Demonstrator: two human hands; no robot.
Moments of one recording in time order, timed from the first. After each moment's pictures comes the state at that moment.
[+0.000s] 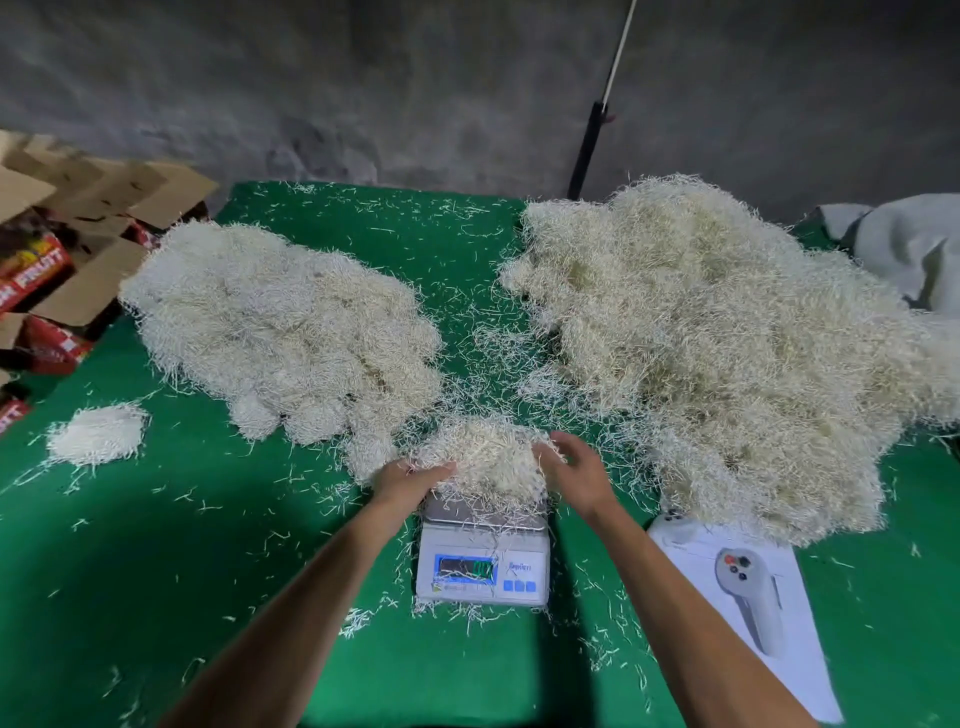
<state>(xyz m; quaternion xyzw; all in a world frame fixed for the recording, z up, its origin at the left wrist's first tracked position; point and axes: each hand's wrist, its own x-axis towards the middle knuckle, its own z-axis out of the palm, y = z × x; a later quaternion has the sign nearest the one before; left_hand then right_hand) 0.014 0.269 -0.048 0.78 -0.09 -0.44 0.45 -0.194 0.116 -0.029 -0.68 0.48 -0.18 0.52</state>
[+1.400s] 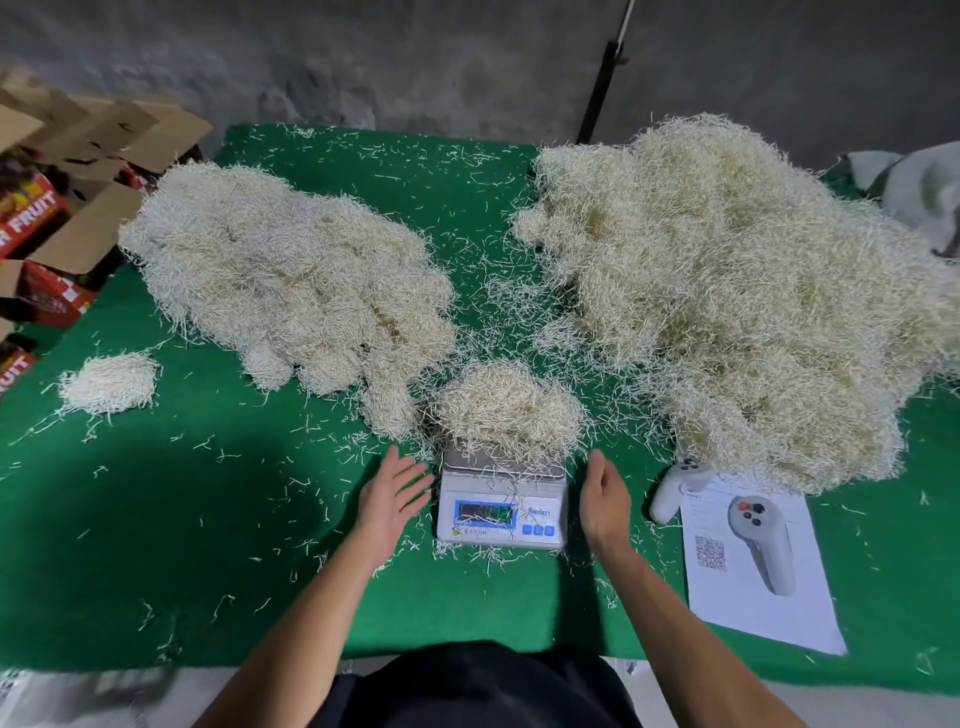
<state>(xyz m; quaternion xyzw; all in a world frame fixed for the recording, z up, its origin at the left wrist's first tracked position) 0.007 0.357 -0.113 0.59 -0.02 -0.50 0.63 -0.235 0.194 -0.099 -0.63 0.59 -0.24 0.44</state>
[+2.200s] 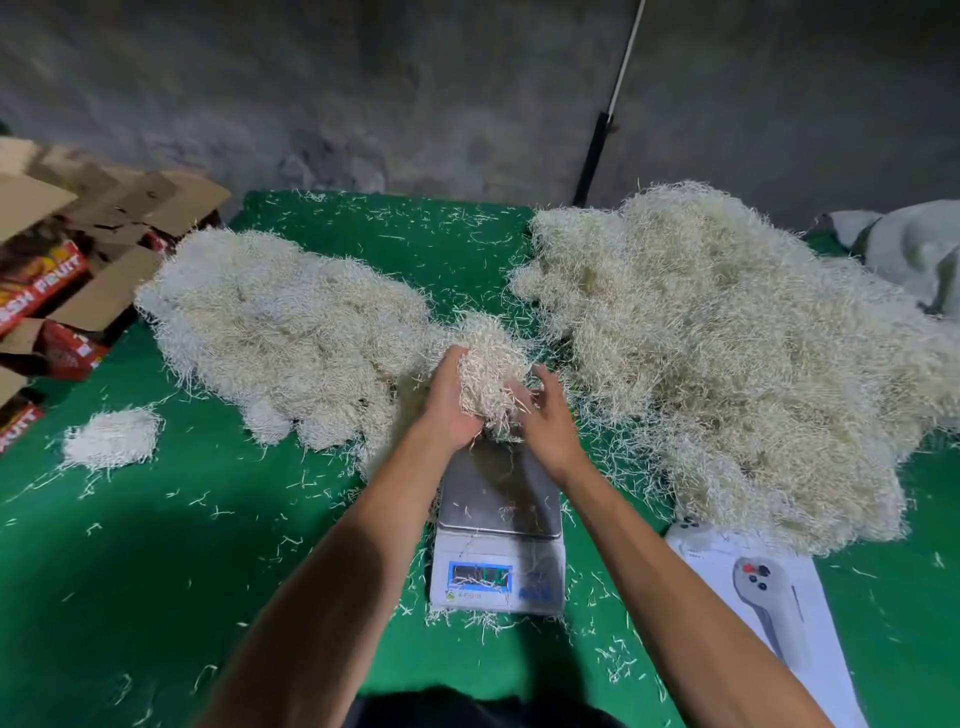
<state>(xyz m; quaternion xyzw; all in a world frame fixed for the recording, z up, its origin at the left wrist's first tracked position) 0.020 0.187 0.051 0.48 -0.03 -0.54 0.69 -0.117 0.131 0.030 -0.71 0.38 -0.25 0.54</state>
